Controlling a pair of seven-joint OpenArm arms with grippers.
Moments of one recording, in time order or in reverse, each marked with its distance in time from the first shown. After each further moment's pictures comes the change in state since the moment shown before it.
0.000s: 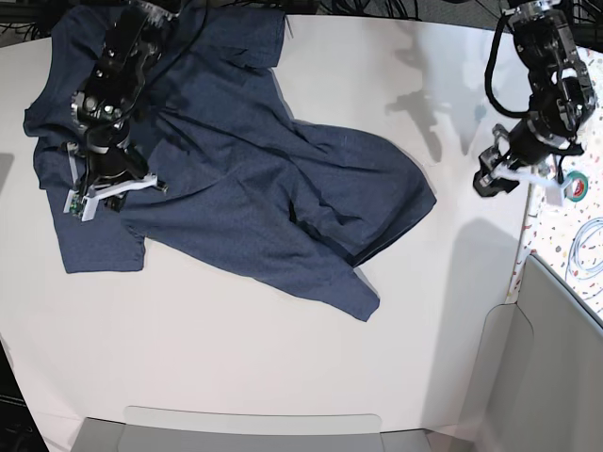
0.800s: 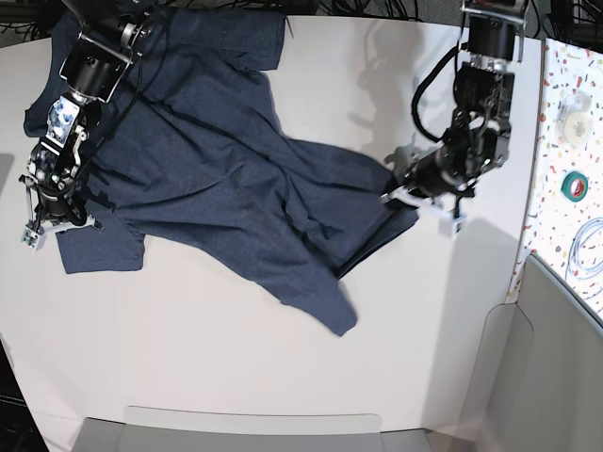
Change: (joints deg) left arm -13.6 1.3 30.6 -19.5 1.9 -0.3 -16.0; right arm 22.0 16.8 9.0 -43.9 0.0 -0.1 12.1
